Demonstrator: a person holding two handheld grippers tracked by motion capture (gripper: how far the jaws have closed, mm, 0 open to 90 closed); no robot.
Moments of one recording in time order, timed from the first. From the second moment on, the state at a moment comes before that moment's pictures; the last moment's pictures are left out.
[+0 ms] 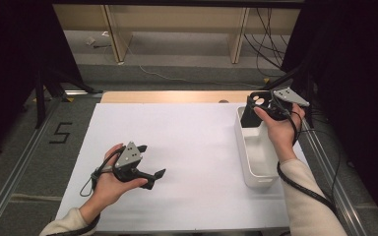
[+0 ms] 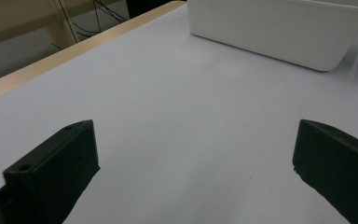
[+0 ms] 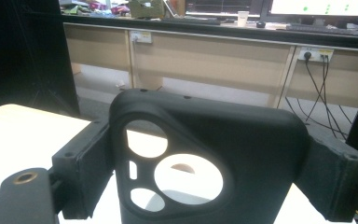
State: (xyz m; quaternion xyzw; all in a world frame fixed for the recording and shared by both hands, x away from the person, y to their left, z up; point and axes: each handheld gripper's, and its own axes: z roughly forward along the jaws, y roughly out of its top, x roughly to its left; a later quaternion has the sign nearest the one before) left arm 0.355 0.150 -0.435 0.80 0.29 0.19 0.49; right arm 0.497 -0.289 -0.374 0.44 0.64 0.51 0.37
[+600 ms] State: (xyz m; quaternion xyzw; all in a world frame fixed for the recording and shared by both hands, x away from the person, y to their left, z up) left arm 0.355 0.150 -0.436 0.80 0.29 0.19 0.49; right arm 0.503 -0.288 -0.378 0.44 0.65 0.50 0.37
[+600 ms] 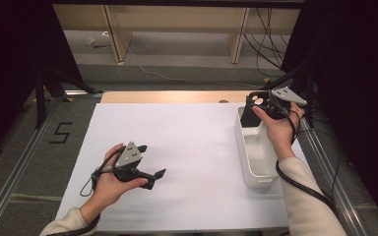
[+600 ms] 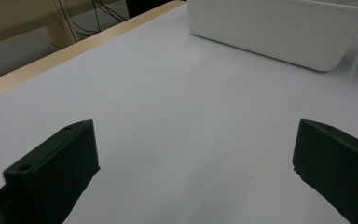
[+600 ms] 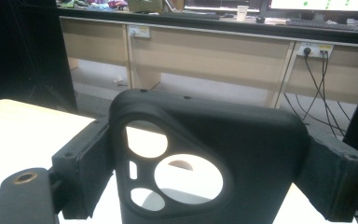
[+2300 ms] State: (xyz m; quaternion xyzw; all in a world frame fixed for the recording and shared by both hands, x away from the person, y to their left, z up) left arm 0.355 0.150 -0.435 0.80 0.29 0.19 0.49; right arm 0.528 -0.282 -0.398 0.46 0.67 0.46 0.36
